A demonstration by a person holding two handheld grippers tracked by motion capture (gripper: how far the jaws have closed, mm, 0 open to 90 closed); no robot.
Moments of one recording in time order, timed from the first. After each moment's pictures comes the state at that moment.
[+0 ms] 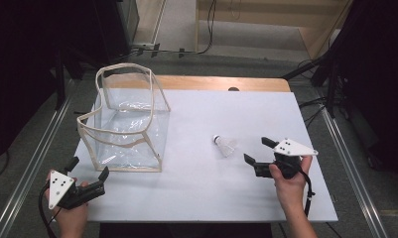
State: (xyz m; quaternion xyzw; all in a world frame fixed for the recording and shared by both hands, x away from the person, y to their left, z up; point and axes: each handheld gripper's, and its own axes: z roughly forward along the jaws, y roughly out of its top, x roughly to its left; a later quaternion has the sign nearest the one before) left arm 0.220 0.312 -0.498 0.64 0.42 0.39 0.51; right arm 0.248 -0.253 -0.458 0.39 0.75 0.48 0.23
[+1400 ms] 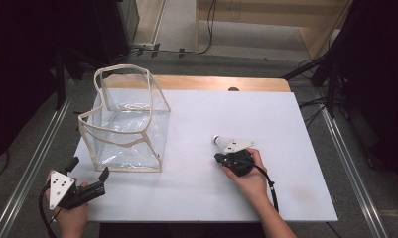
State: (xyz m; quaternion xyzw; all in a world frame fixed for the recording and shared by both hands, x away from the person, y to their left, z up) left arm 0.219 0.311 -0.499 0.64 0.42 0.39 0.51; right arm 0.292 -0.161 -0.511 0.37 0.84 0.36 0.15
